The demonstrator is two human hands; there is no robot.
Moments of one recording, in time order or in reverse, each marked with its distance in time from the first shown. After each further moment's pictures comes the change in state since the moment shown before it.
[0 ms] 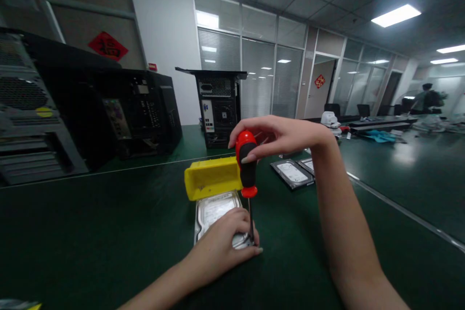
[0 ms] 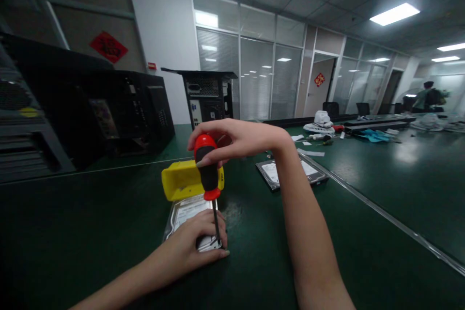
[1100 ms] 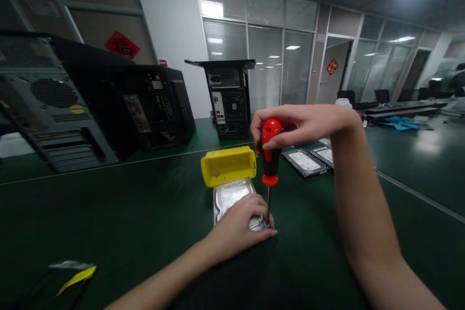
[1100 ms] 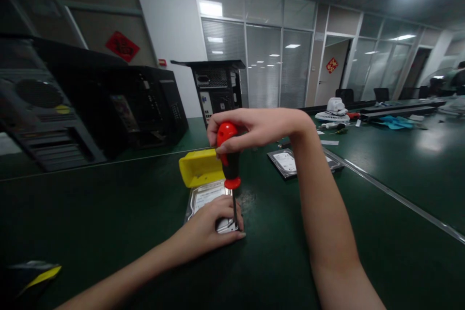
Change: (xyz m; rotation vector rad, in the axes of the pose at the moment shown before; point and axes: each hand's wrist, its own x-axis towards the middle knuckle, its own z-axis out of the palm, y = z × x) left_hand -0.004 -0.005 0.006 0.041 0.001 0.038; right_hand -0.007 -0.011 0.006 -0.021 -0.065 0.024
